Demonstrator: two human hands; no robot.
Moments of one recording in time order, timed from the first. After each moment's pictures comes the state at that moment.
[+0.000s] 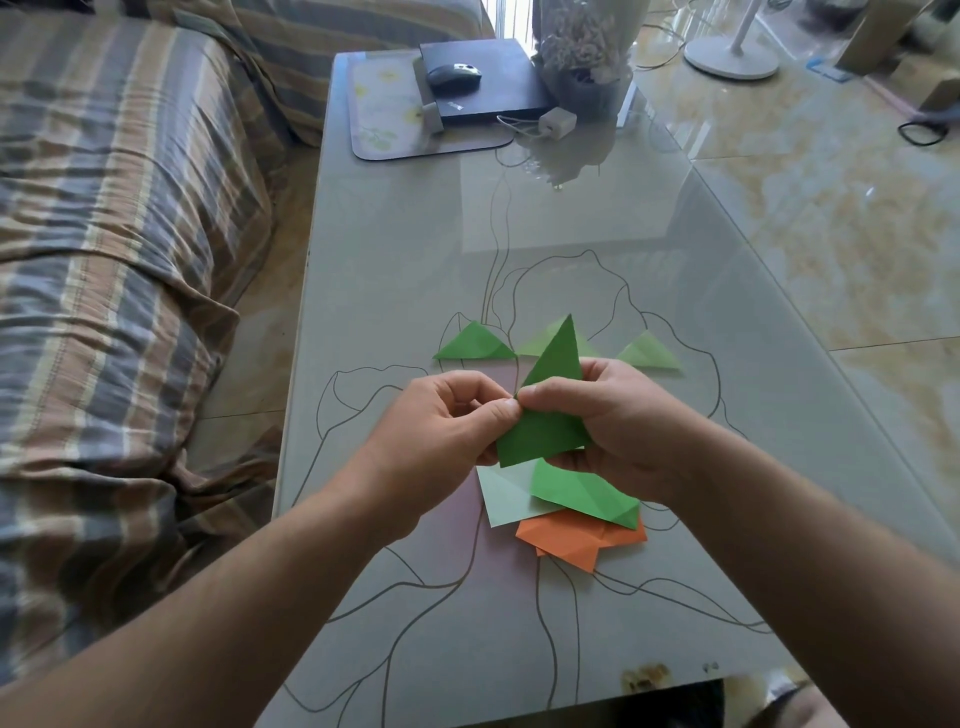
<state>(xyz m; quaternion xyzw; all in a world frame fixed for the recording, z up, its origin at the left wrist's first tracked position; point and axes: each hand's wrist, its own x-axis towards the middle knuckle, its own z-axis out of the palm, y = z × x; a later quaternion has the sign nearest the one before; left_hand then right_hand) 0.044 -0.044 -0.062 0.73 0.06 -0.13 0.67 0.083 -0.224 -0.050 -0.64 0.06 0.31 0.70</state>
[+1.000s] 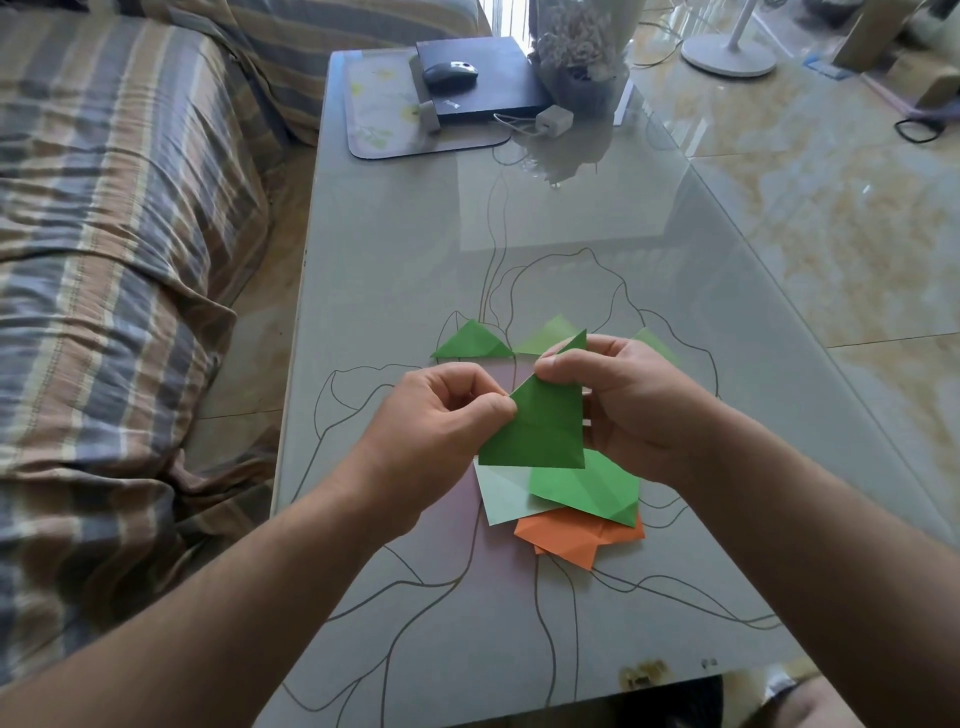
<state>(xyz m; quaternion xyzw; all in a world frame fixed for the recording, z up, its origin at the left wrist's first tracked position) 0.042 -0.047 -0.056 0.72 0.03 -0.10 0.69 0.093 -0.231 -0.045 -0.60 0.08 0.28 0.75</state>
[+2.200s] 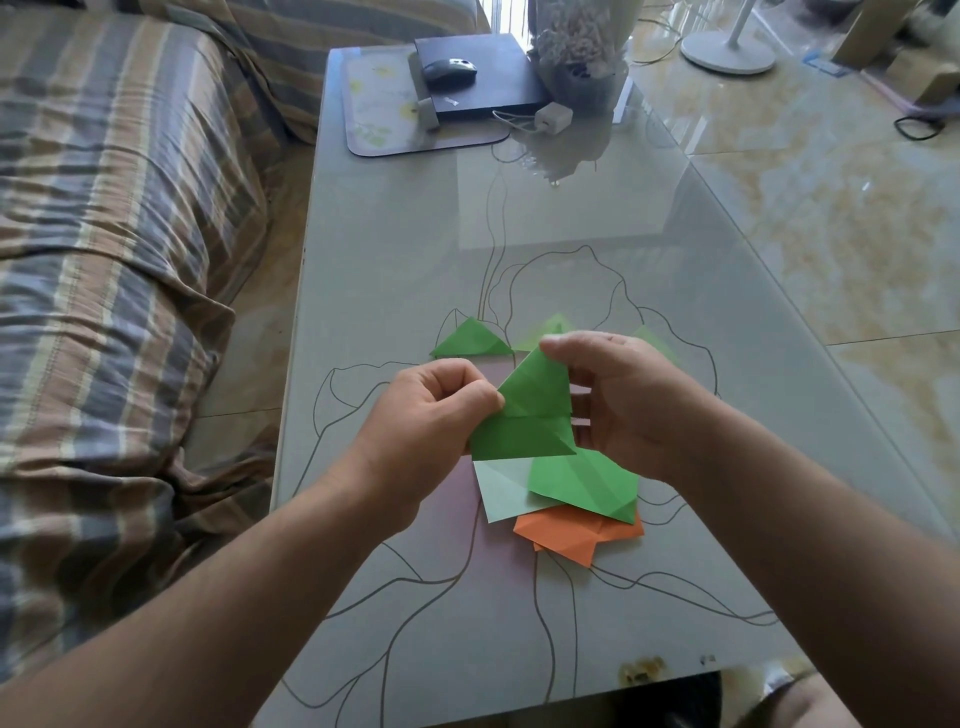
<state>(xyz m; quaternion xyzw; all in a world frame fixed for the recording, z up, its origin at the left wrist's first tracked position) 0.044 -0.046 -0.055 0.69 0.07 -0.11 0.71 0.095 -0.231 -0.045 -0.61 0.09 0.29 0.73</state>
